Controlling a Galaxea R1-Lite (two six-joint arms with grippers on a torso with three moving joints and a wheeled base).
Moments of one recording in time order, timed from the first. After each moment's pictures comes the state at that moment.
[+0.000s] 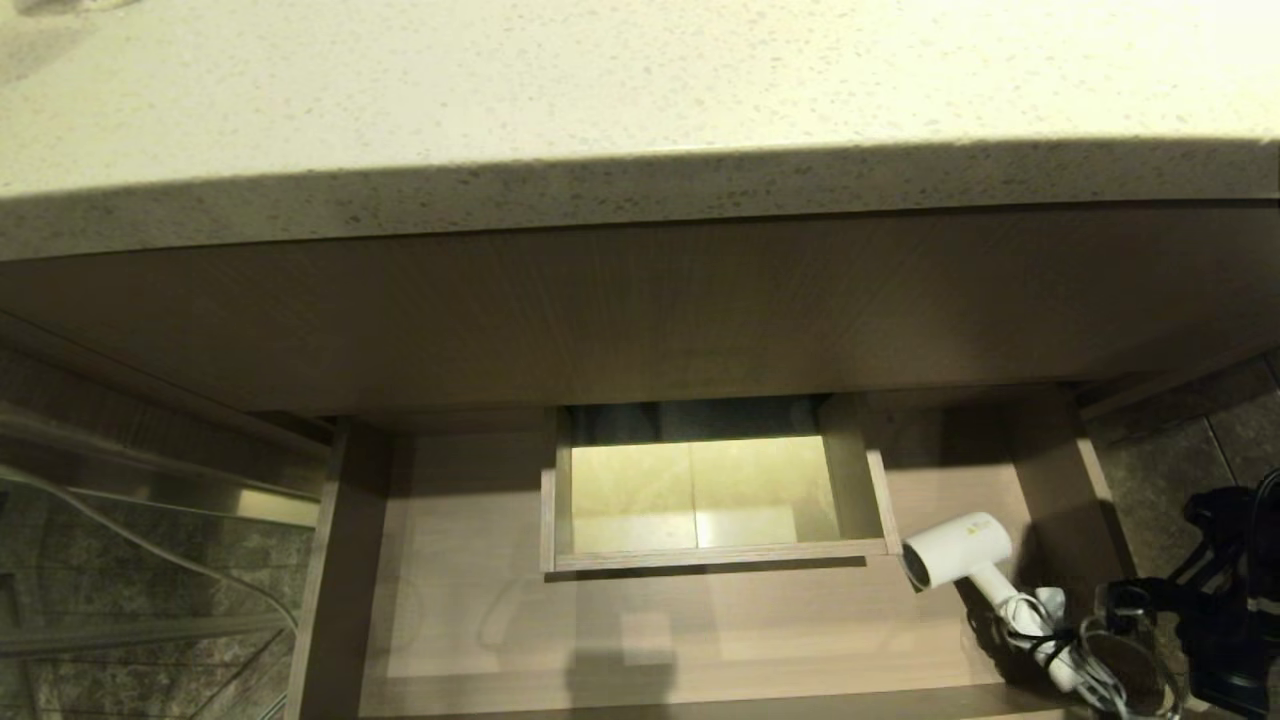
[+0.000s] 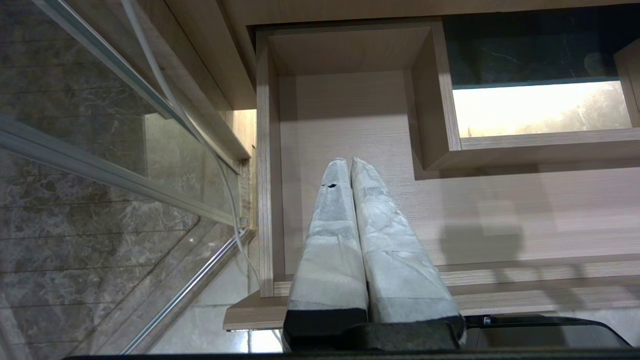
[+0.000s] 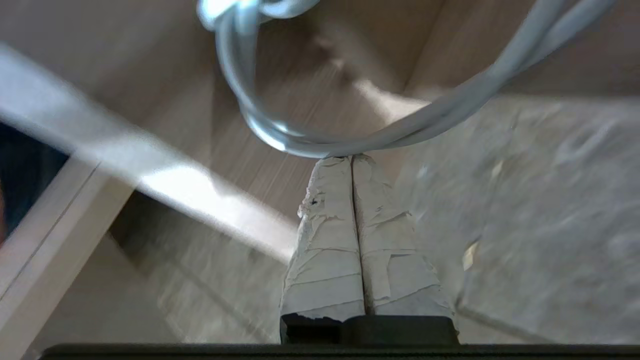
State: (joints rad) left arm 0.00 0.00 0.00 0.00 0.00 0.00; right arm -0.51 2.22 -1.00 0.26 -0.12 -1.41
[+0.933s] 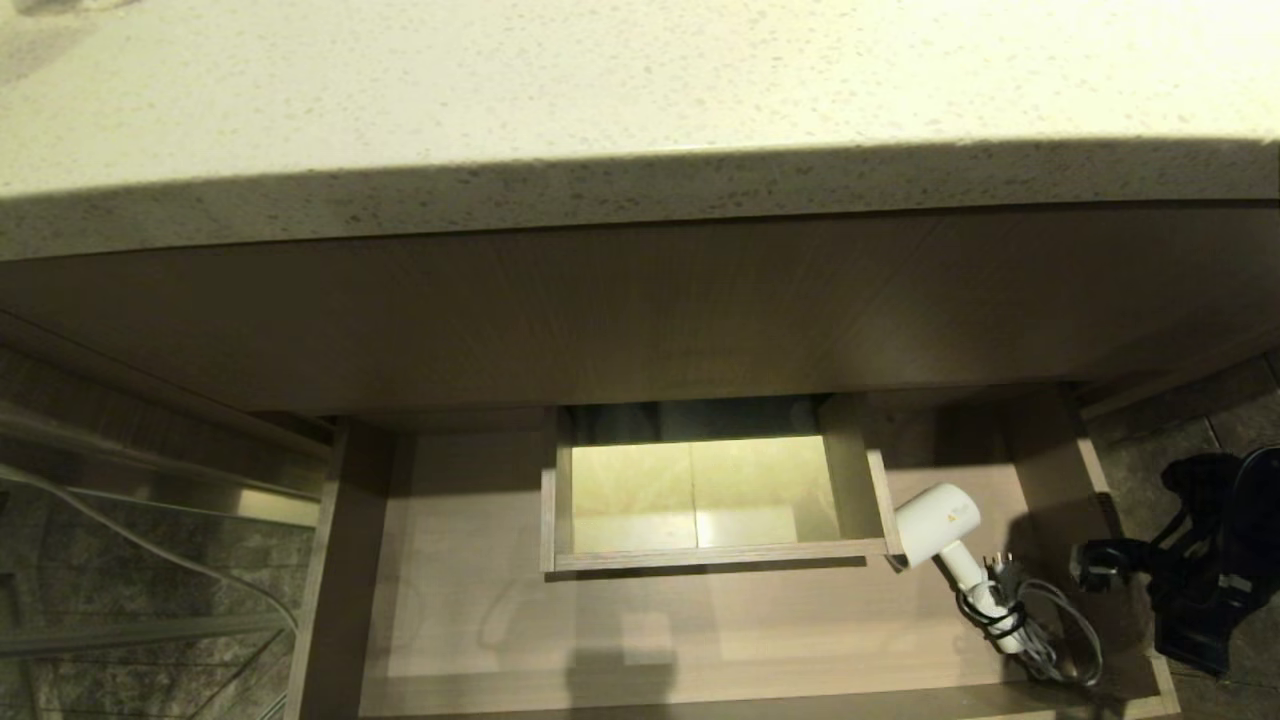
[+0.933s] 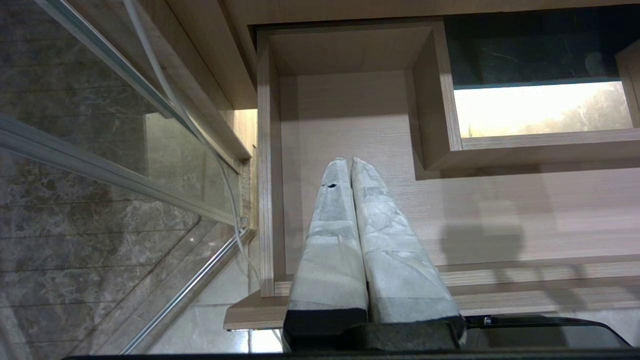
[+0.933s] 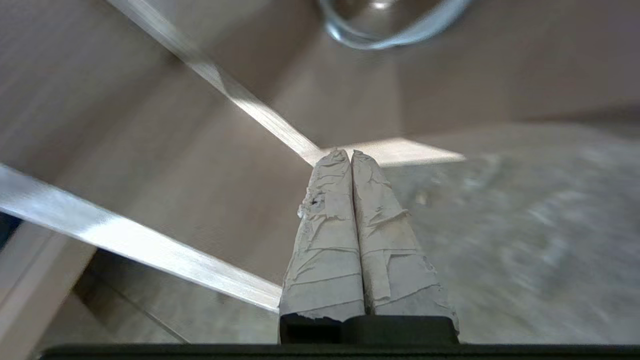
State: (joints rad) left arm 0.00 0.00 0.00 0.00 0.00 0.00; right arm -0.46 2.18 -1.04 0.20 -0.07 -1.36
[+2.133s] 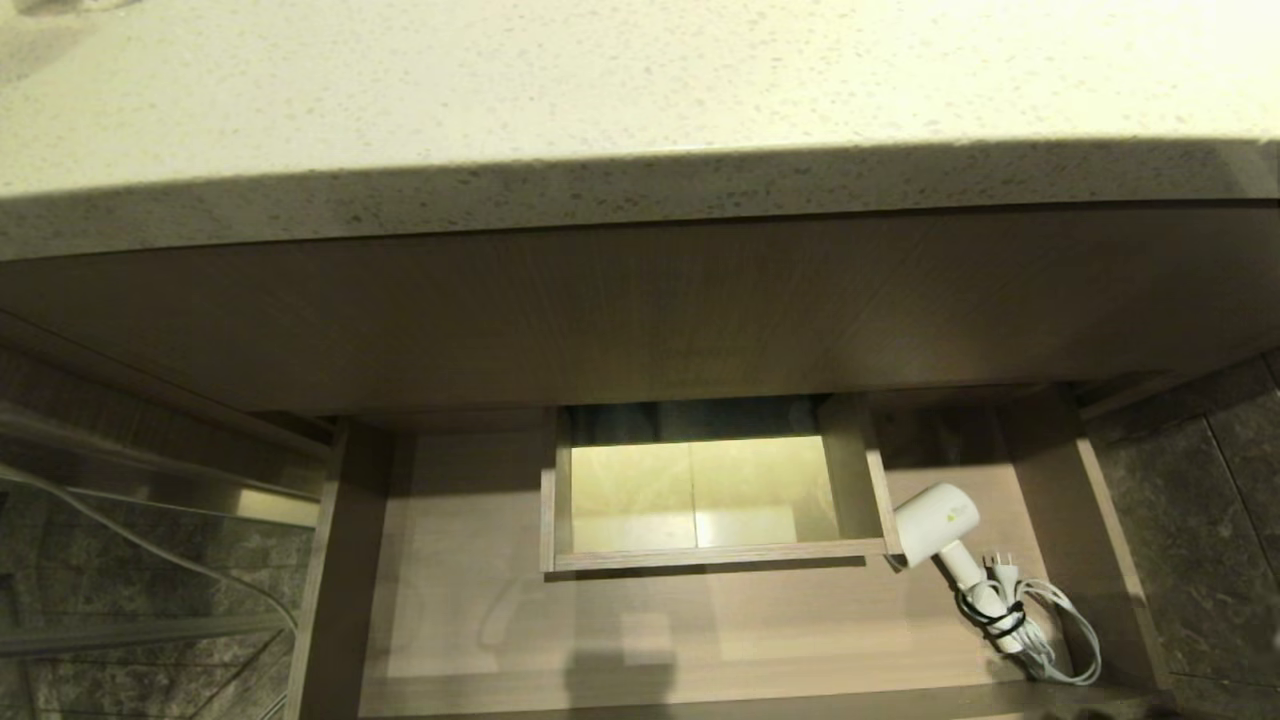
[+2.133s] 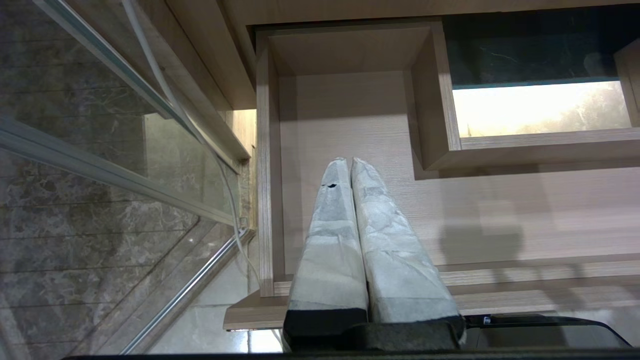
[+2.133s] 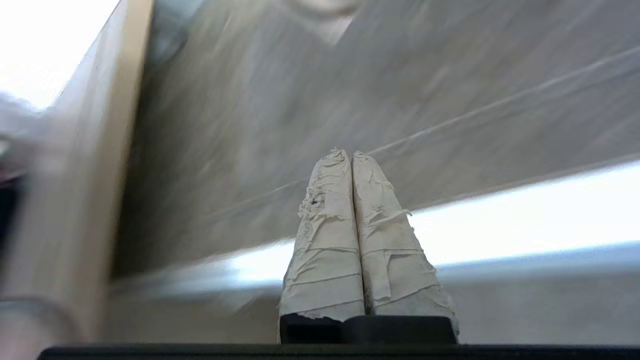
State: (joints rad) left arm 0.00 0.00 0.00 0.00 0.00 0.00; right arm -0.68 1.34 -0.50 0.19 -0.16 -1.41
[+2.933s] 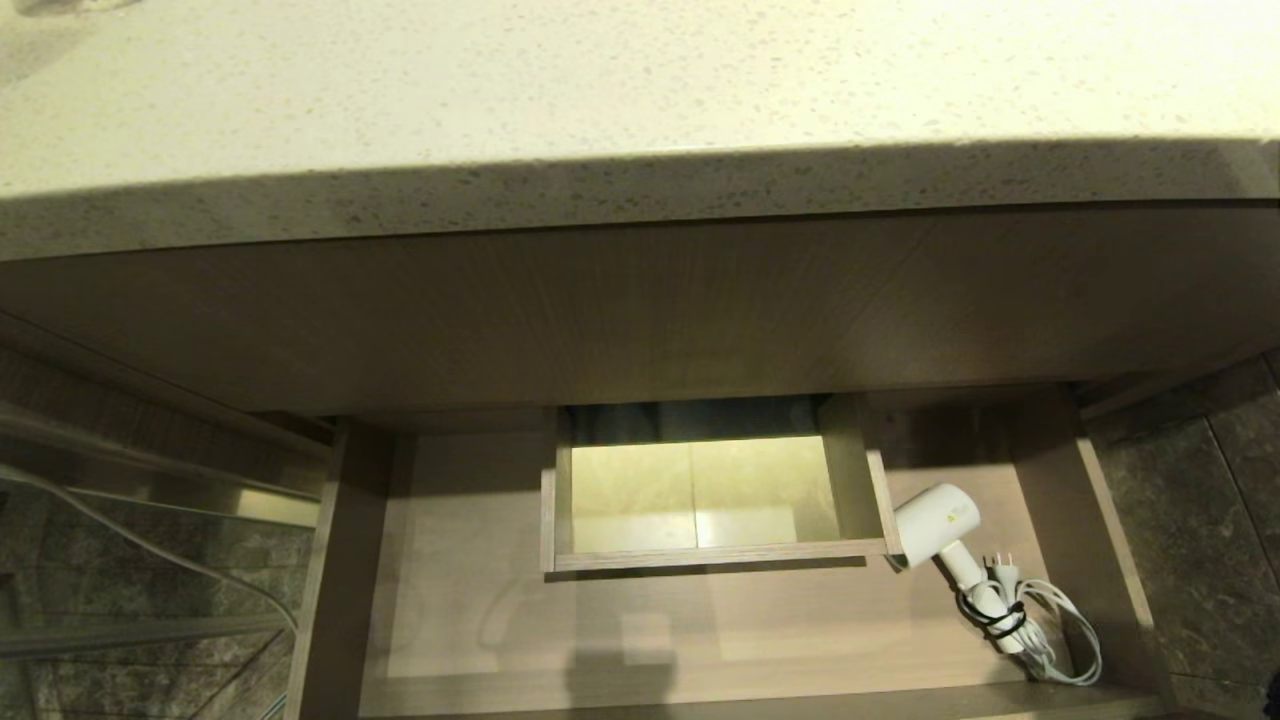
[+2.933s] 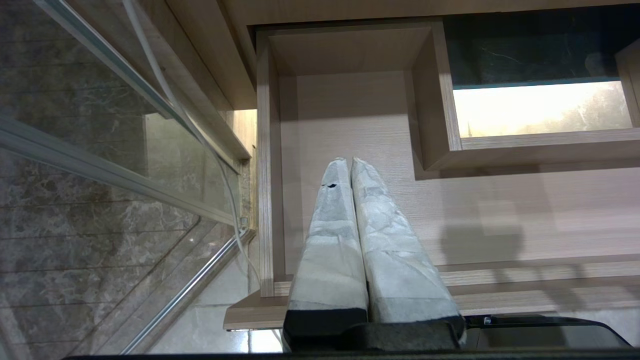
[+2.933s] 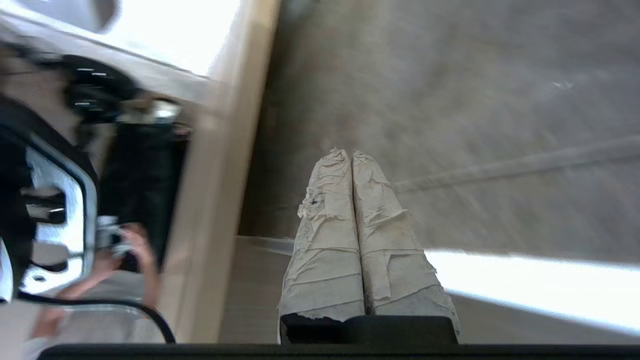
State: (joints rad) left arm 0.00 0.00 0.00 0.00 0.00 0.00; right arm -0.81 1.69 -0.50 0.20 -0.15 -1.29
